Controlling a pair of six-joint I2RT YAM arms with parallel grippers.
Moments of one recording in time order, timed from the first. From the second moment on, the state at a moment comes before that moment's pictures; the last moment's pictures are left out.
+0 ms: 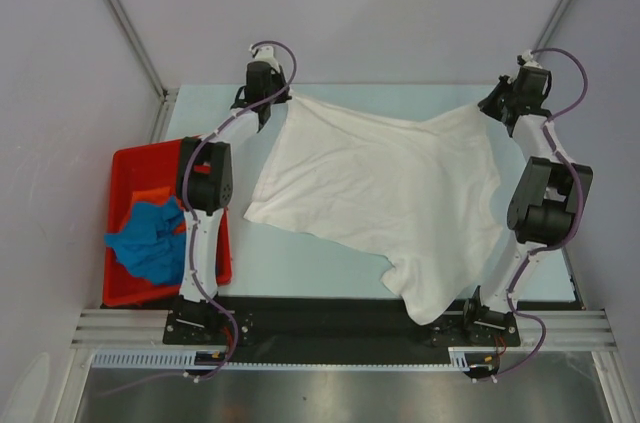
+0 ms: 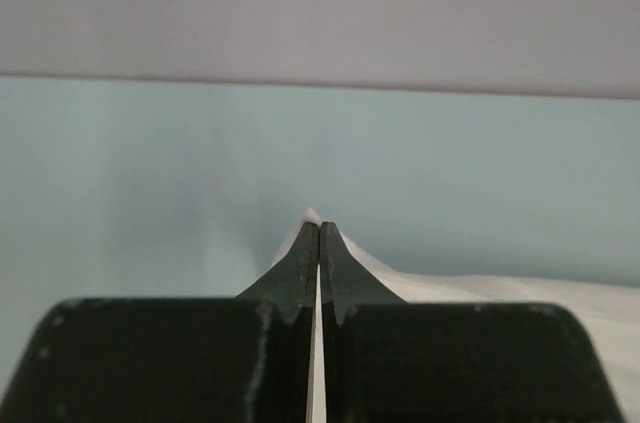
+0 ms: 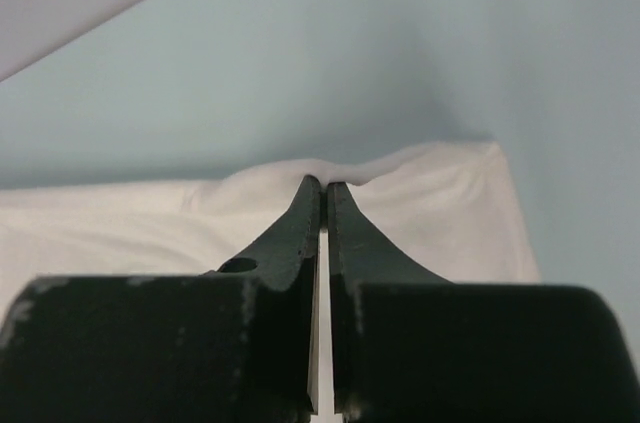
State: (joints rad) left arm -0.22 2.37 1.92 0.14 0.02 -0.29; right arm -0.23 1.95 1.55 -0.08 -0.21 0.31
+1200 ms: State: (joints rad) left arm -0.16 2.26 1.86 -0.49 0.11 -0.34; right arm -0.33 1.52 1.17 -0.82 -0.20 0.50
